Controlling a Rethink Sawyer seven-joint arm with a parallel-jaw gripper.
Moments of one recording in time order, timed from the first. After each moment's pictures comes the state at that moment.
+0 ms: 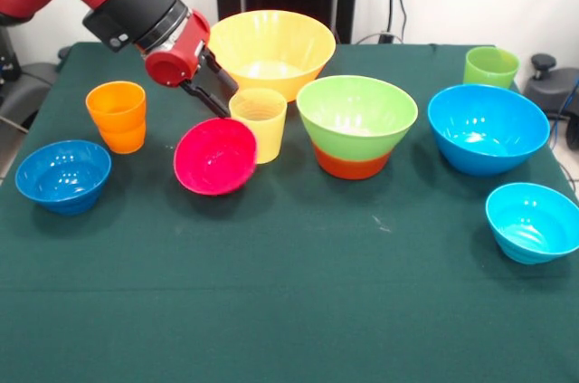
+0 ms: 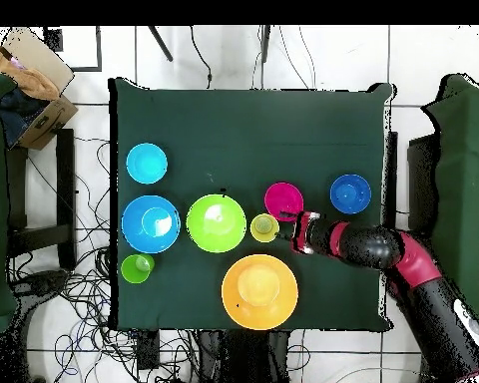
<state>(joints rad) -1.40 -0.15 1.02 1.79 -0.66 0.87 0.18</state>
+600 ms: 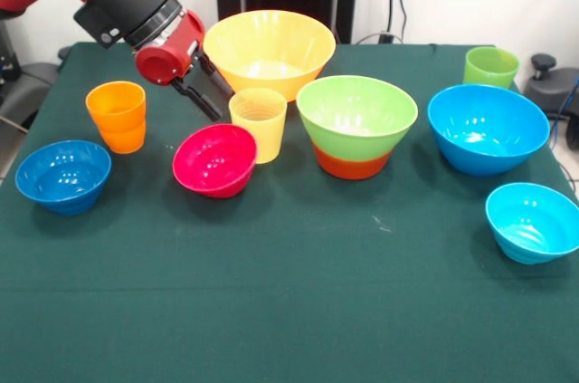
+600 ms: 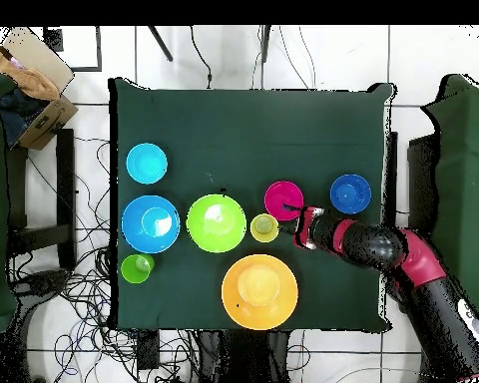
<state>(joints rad) -1.42 -0.15 1.06 1.79 -0.69 0.83 0.18</state>
